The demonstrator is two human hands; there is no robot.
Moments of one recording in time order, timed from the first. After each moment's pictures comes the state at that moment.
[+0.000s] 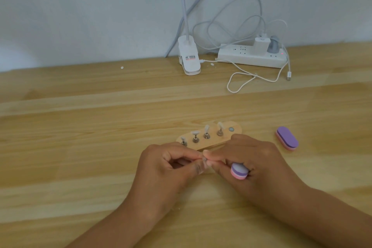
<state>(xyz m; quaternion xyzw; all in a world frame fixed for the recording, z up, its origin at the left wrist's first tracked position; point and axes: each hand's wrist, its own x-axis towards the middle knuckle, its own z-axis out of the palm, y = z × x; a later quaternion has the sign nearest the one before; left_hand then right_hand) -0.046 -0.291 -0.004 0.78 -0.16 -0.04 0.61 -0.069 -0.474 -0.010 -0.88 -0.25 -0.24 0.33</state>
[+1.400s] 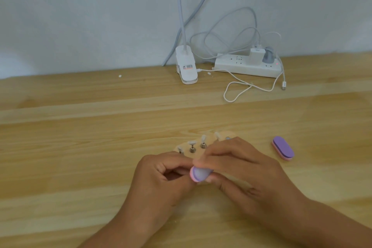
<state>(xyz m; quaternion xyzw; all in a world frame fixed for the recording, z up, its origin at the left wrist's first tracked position) -0.045 -0.289 0.000 0.72 -0.20 -0.06 0.66 -0.070 -0.480 -0.011 -0.85 -0.30 -0.25 0.35</state>
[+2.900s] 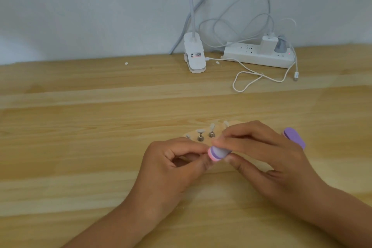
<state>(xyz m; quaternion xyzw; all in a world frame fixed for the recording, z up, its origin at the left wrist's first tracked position) -0.046 -0.291 -0.001 0.72 -0.21 -0.04 0.67 -0.068 -0.490 -0.008 -0.85 -0.29 -0.26 0.35</state>
